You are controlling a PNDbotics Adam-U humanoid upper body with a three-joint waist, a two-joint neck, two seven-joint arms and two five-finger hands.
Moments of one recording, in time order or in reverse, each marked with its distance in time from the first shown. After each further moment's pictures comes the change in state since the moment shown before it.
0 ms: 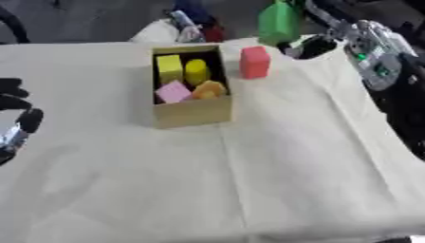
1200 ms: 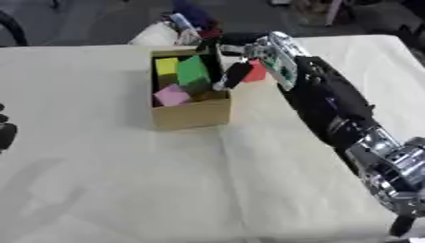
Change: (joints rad) left arm -0.019 -0.009 -0.018 0.000 0.010 0.000 -0.022; right arm -0.097 0.163 -0.025 0.211 0.263 -0.104 0.280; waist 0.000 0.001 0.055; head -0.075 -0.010
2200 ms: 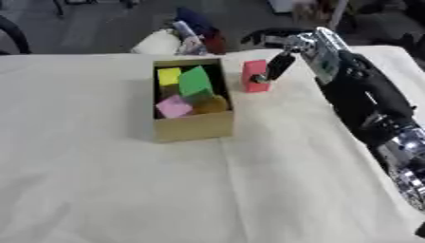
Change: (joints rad) left arm -0.024 -0.004 0.006 -0.007 -0.002 -0.001 0.006; right arm 0.016 -0.191 -0.136 0.119 -0.003 0.123 -0.043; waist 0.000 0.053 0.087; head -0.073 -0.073
